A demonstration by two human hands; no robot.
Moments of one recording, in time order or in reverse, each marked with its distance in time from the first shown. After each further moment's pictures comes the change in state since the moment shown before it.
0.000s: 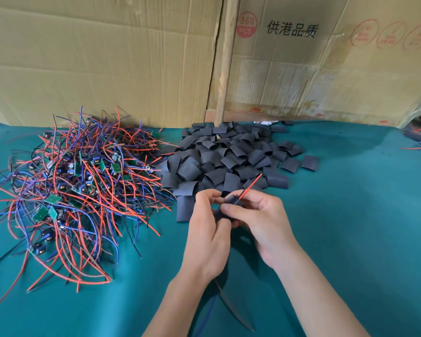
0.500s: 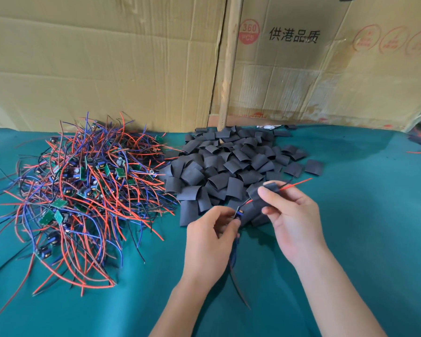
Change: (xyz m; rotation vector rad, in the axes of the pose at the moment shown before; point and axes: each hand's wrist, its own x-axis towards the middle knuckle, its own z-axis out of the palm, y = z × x) left_hand 0.002 -0.010 0.000 0.061 0.049 -0.034; right_hand 0.009 -0.011 -0.028 0.270 0.260 -0.095
